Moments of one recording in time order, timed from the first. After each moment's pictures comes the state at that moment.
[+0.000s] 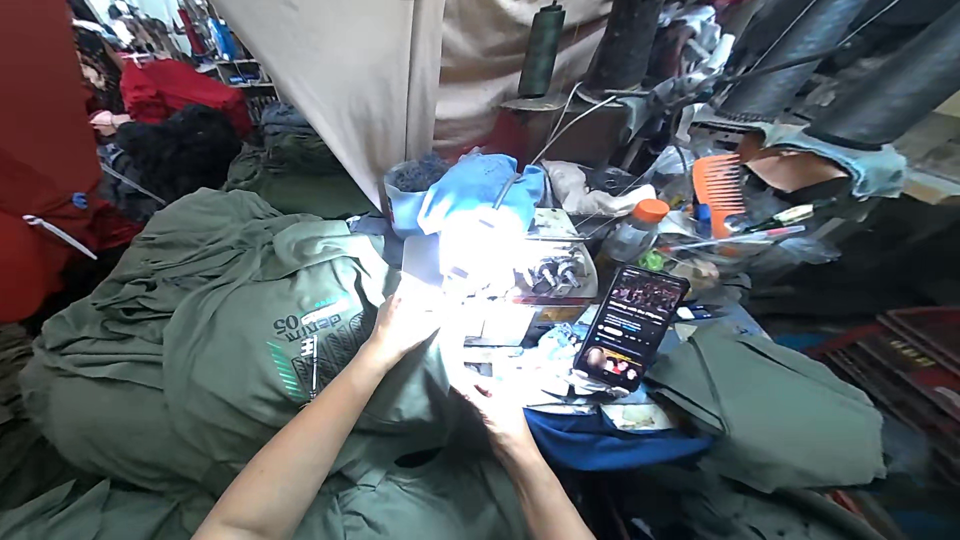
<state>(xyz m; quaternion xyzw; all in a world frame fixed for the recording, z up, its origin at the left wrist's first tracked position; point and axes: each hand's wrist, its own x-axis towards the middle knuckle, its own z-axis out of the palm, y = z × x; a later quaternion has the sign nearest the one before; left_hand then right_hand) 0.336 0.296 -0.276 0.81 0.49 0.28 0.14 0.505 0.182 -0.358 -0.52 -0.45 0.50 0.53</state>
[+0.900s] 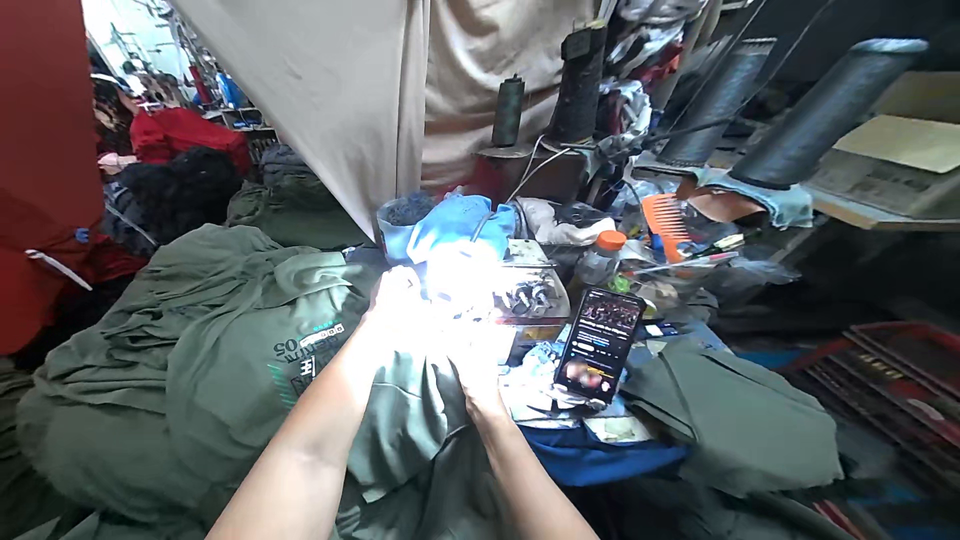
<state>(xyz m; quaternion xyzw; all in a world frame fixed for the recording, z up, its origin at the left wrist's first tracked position) 0.364 0.340 -0.197 0.76 0.61 0.12 0.18 0.486 0.239 -0.315 -0.60 -0.41 0.40 0.57</state>
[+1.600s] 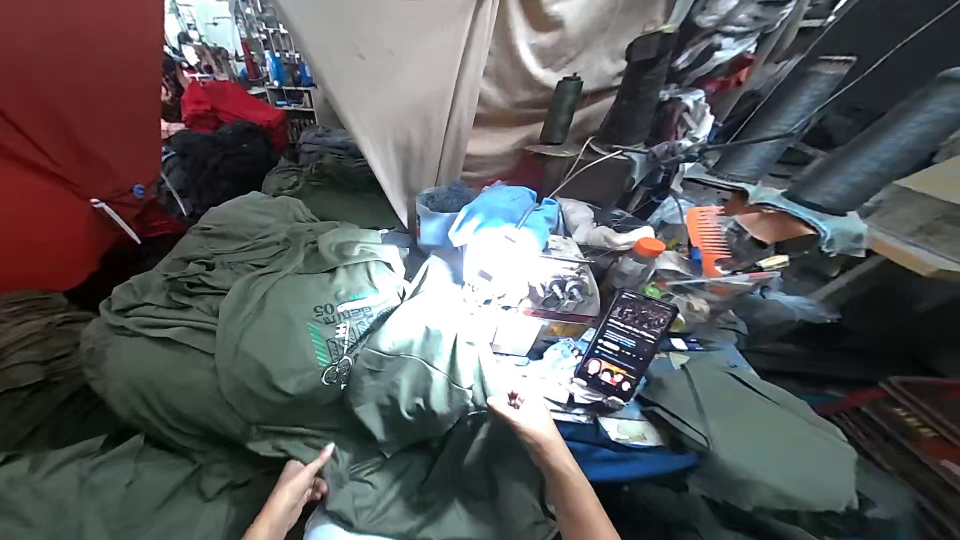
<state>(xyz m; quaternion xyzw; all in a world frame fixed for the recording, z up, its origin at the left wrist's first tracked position) 0.171 0.083 -0.463 0.19 0.72 0.40 0.54 0.550 0.168 -0.354 -0.60 -0.55 0.42 0.40</state>
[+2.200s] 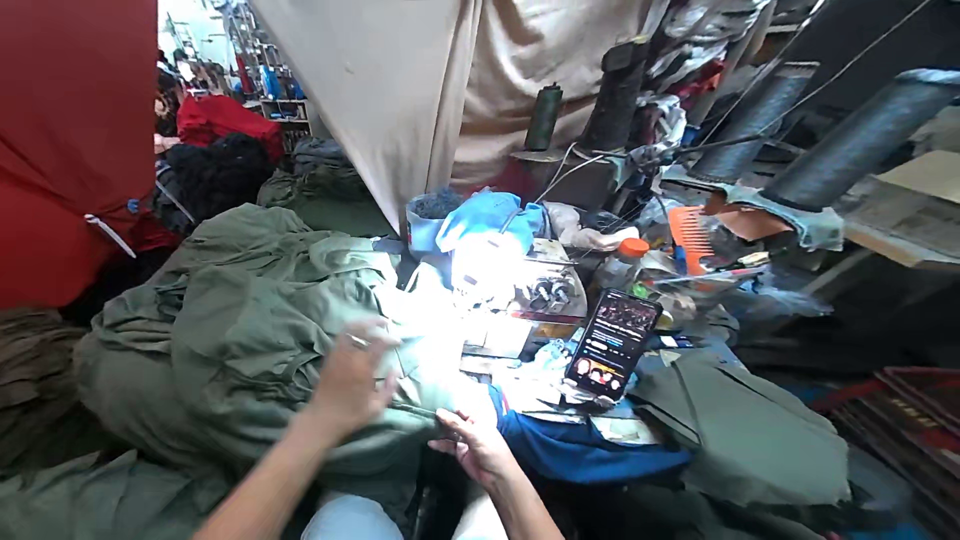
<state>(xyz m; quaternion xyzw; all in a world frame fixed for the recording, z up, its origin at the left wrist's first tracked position) 0.249 0.177 -0.272 0.80 0.46 0.37 -0.09 0.481 0.139 -0.351 -0.40 -0.26 0.74 0.47</state>
